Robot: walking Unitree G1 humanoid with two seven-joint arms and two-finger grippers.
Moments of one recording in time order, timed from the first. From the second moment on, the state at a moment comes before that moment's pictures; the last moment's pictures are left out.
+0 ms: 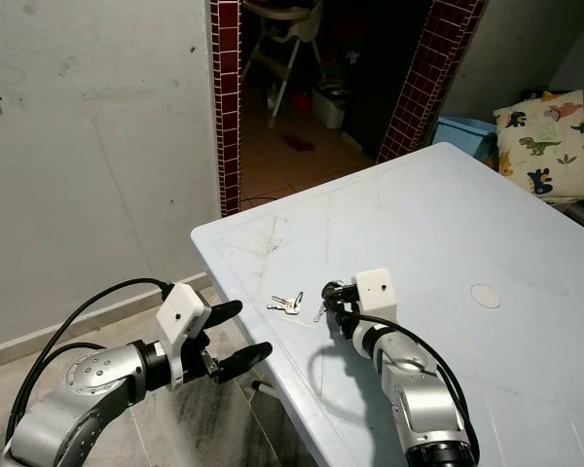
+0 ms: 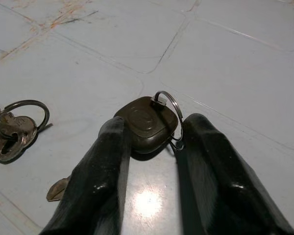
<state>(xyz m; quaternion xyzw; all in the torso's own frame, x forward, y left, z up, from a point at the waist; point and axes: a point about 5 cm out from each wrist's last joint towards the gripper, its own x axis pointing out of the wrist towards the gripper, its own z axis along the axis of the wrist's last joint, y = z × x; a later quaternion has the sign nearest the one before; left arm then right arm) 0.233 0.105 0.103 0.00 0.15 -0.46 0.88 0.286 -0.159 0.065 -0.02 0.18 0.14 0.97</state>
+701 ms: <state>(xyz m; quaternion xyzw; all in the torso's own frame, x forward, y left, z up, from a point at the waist) 0.233 0.105 0.102 0.00 0.15 -0.45 0.88 0.287 -0.160 0.066 -0.01 0.18 0.14 0.97</state>
